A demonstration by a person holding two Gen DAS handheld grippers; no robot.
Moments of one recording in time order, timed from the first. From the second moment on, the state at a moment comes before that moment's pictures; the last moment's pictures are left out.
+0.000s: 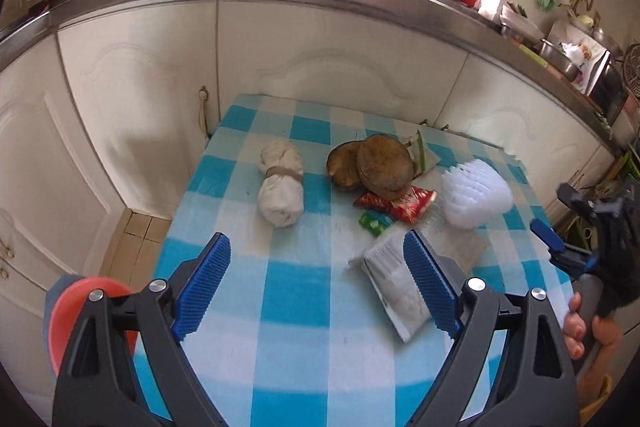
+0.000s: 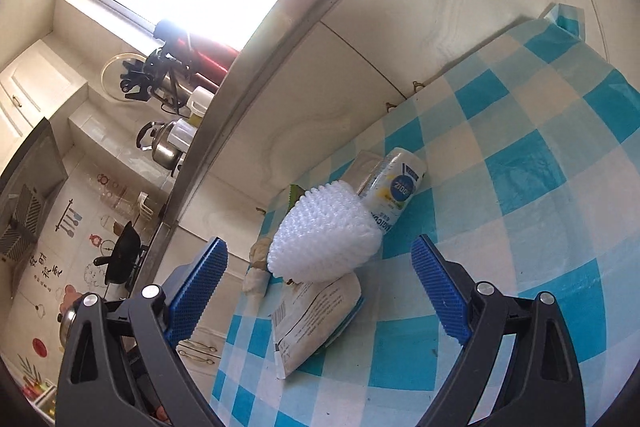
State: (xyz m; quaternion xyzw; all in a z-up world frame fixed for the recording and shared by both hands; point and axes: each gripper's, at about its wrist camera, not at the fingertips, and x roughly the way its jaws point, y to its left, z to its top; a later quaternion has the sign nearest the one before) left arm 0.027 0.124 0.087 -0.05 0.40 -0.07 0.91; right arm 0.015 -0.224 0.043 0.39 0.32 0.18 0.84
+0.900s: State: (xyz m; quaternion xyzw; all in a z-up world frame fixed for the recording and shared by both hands) left arm 0.130 0.105 0.018 -0.05 0.45 -0.05 0.89; right arm 0.035 -0.209 0.025 0.37 0.37 0.20 0.83
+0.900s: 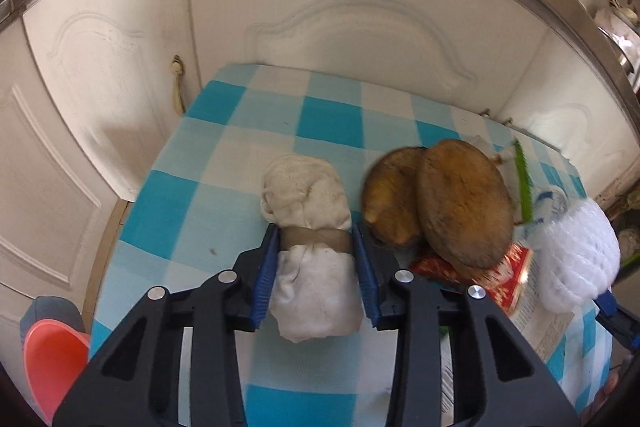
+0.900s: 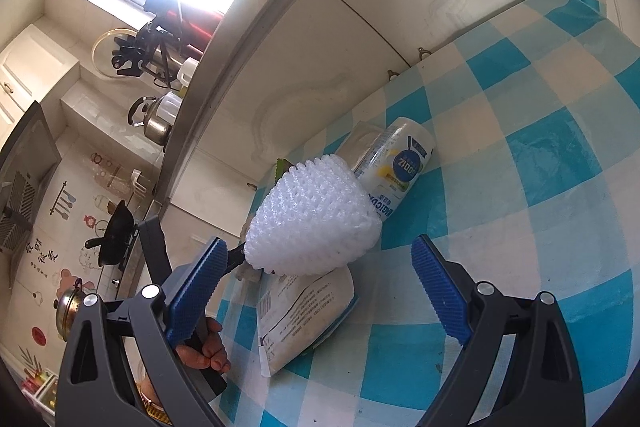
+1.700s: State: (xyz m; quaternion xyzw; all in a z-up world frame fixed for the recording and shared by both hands) left arm 0.036 0.021 0.018 -0.02 0.46 -0.18 0.87; right arm 0.037 -0.211 0.017 0.38 0.35 0.20 0.83
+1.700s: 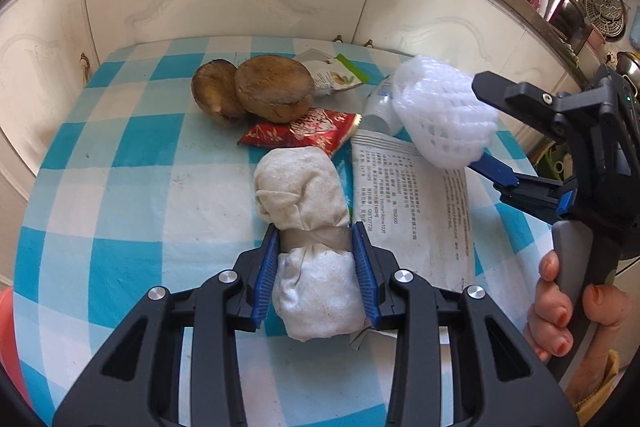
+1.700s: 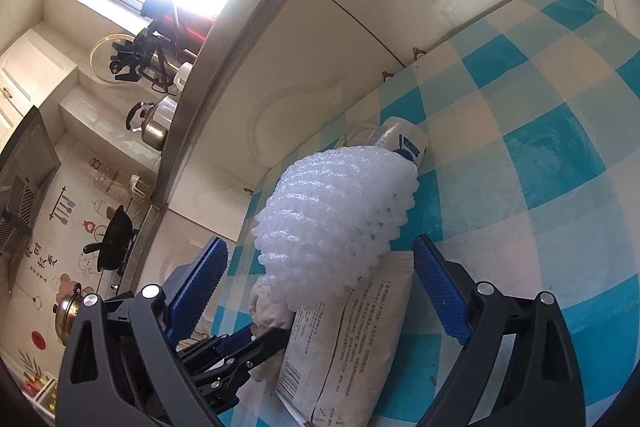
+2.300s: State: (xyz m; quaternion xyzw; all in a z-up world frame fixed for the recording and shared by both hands) left arm 0.027 0.025 0.014 -0.06 0.46 -0.19 0.87; right arm 0.027 -0.198 0.041 0.30 0.32 0.19 0.88
